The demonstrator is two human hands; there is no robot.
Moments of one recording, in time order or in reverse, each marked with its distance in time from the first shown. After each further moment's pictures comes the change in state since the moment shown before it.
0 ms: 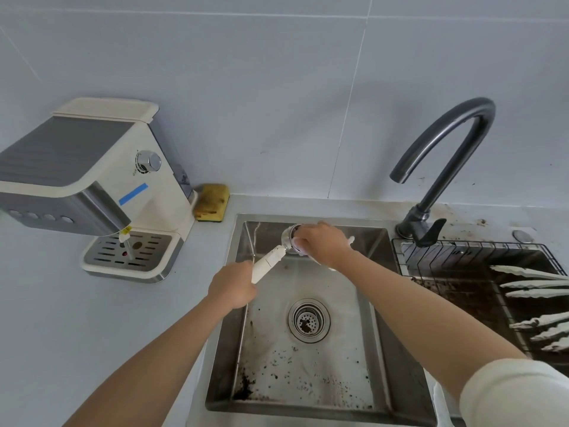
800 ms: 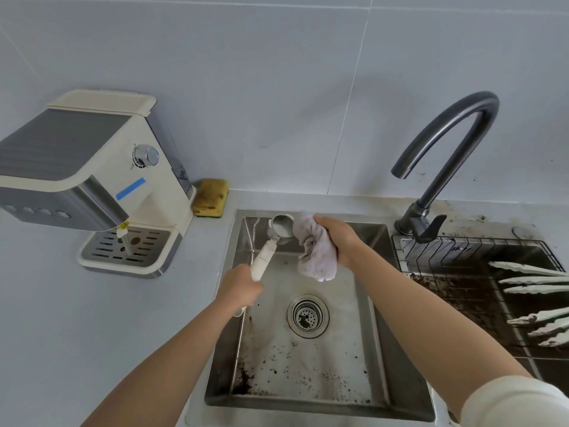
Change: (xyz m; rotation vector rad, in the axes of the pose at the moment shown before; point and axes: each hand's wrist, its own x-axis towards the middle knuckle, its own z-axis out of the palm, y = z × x) left_hand 0.003 0.006 0.018 -0.488 -0.039 -0.180; right_hand -0.009 0.017 -0.008 1.524 -0.097 0.600
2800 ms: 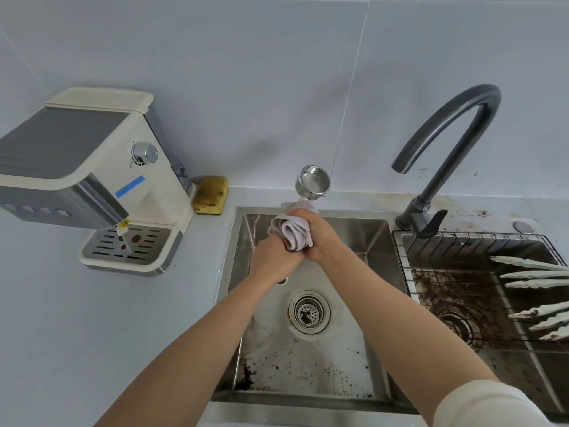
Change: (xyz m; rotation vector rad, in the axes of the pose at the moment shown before) left_hand -0.002 0.068 0.003 -0.038 0.108 0.320; right_hand -0.025 -0.001 0.055 0.148 -0.111 0.037
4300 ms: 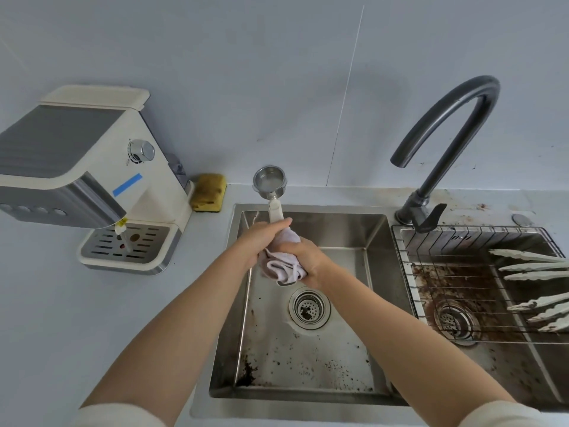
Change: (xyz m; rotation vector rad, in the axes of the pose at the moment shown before) left_hand 0.019 -0.009 -0.029 -0.607 -0.191 -0.388; right_hand 0.013 0.050 -0.015 -0.195 -0.098 -0.032
